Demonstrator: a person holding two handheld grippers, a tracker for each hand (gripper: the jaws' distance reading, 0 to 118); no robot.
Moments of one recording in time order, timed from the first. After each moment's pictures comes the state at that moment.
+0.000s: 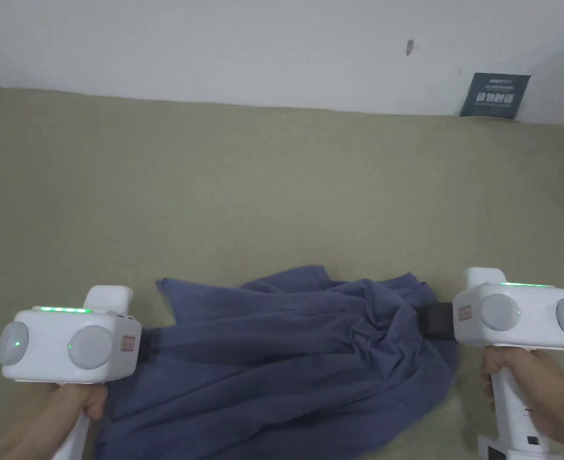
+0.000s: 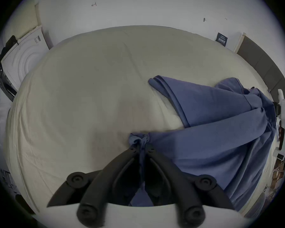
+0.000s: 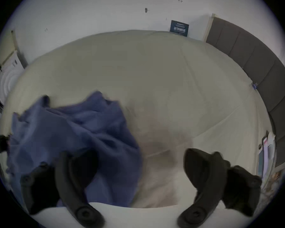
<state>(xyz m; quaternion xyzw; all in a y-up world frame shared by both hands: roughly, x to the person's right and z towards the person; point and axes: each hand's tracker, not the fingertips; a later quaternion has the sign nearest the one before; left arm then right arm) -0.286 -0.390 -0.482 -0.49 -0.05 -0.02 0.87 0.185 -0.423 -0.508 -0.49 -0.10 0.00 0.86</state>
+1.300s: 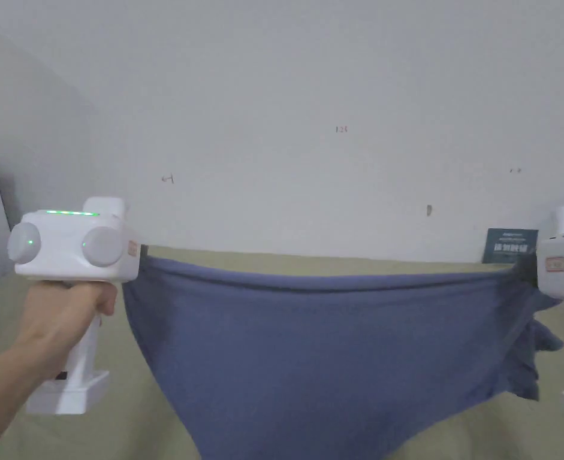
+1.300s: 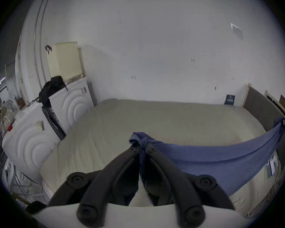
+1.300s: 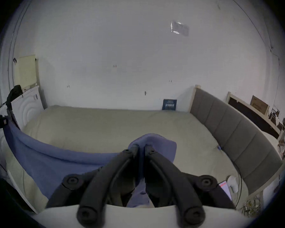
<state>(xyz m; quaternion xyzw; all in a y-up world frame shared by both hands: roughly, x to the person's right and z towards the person) -0.355 -0.079 -0.421 -0.25 0.07 -0.02 0.97 0.163 -0.081 -0.399 -0.21 -0.09 0.01 0.97</state>
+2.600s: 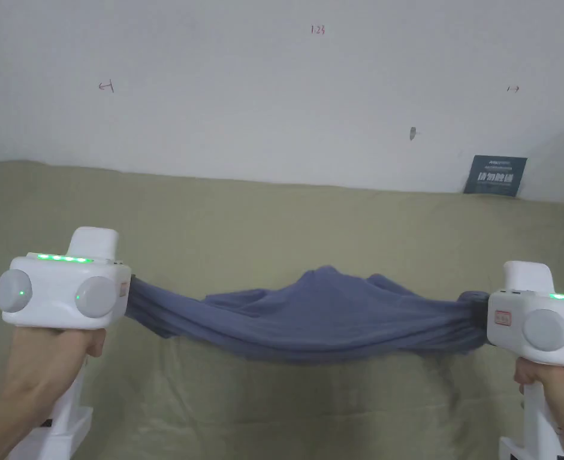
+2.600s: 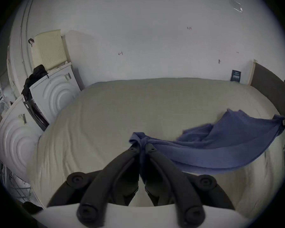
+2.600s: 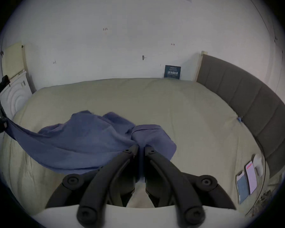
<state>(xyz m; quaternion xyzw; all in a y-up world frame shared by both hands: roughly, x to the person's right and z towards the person) -0.310 -0.268 -0.501 -0.32 0.05 -0.06 0.94 0.192 -0.287 -0.469 -0.31 -0.10 -0.02 0.94</state>
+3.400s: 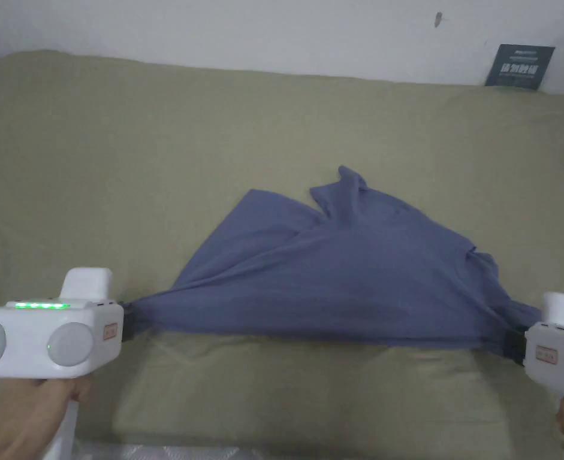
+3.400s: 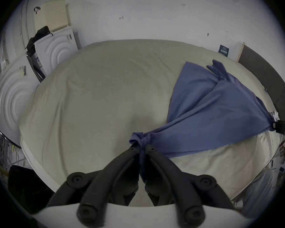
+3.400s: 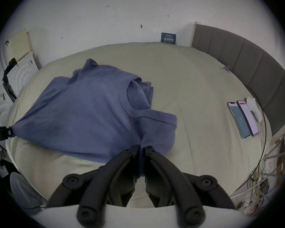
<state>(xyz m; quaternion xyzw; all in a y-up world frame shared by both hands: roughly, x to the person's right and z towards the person) -0.351 -0.361 -0.286 -0.44 0.02 0.00 0.90 0.195 -0.374 -0.263 -0.41 -0.08 -0.03 0.91</state>
